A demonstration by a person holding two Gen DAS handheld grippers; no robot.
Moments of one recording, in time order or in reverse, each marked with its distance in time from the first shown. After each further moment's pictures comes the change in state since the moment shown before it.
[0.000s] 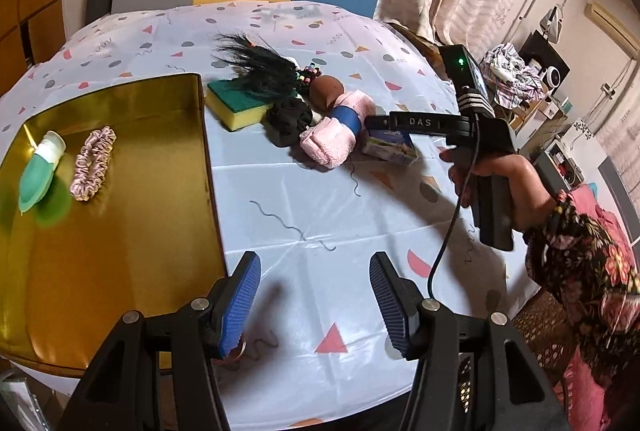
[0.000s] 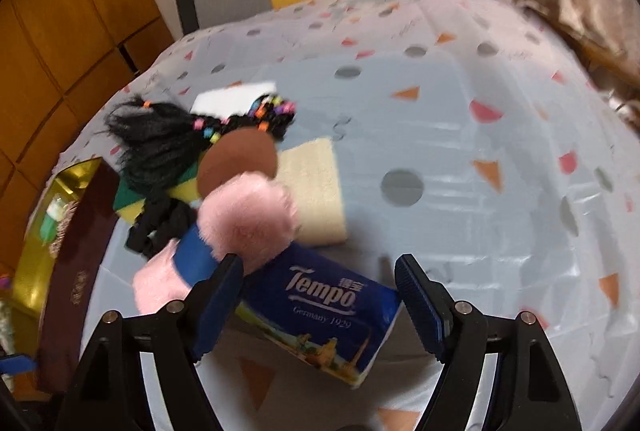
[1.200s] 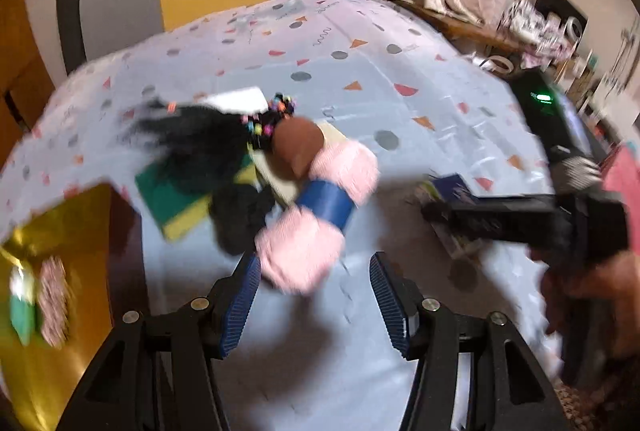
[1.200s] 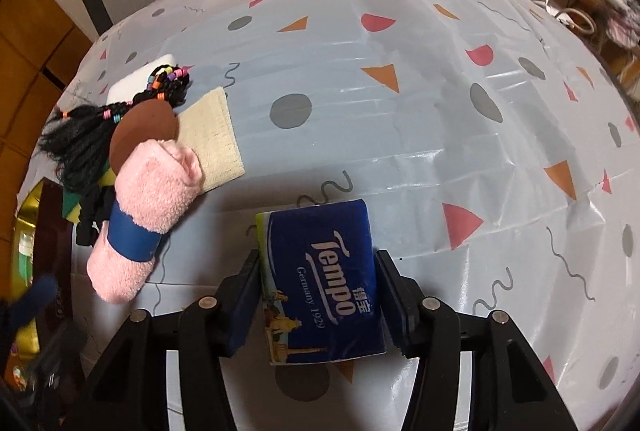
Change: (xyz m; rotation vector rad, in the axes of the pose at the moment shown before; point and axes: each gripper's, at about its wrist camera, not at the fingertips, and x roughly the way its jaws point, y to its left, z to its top) left arm 0.111 -0.067 0.104 0.176 0.039 0.195; right arm -0.008 -0.043 -0.015 0.258 0.170 -0.175
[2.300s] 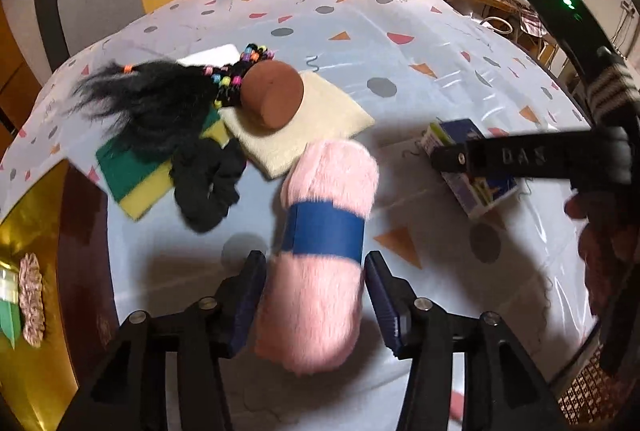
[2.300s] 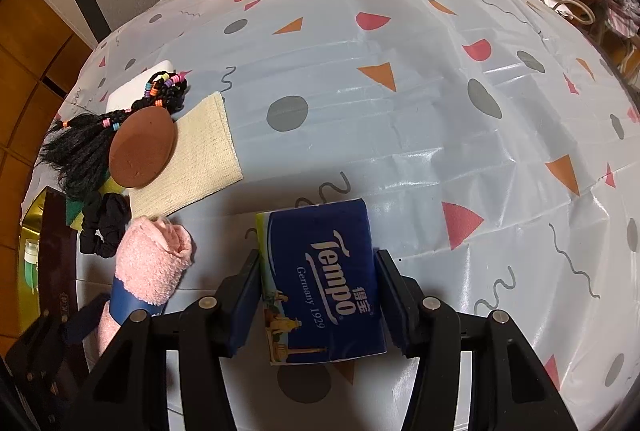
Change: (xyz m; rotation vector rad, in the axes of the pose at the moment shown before) left arm 0.038 -0.018 -0.016 0.049 0.102 -0.006; right arm -0.001 -0.007 0.001 0.022 0.000 0.018
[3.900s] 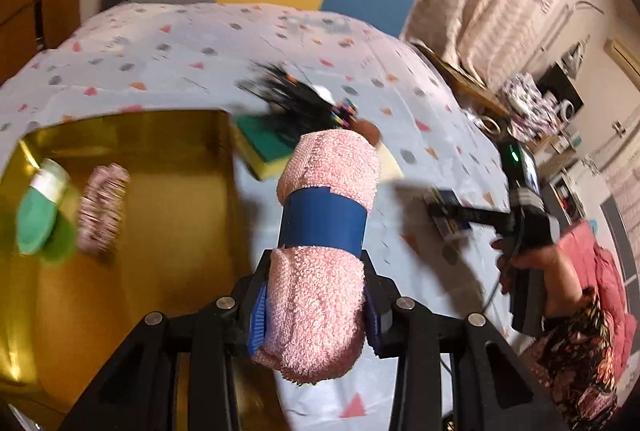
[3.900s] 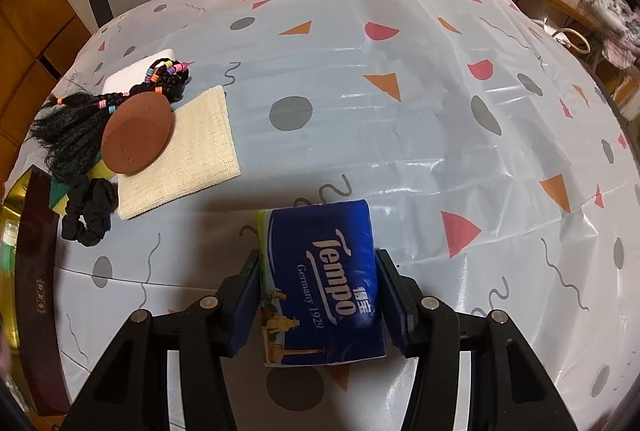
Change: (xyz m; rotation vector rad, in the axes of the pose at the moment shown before) left arm -0.104 0.135 -0.063 -0.319 -0.161 -0.195; right arm 0.000 0.012 -0.010 -0.079 -0.044 -0.075
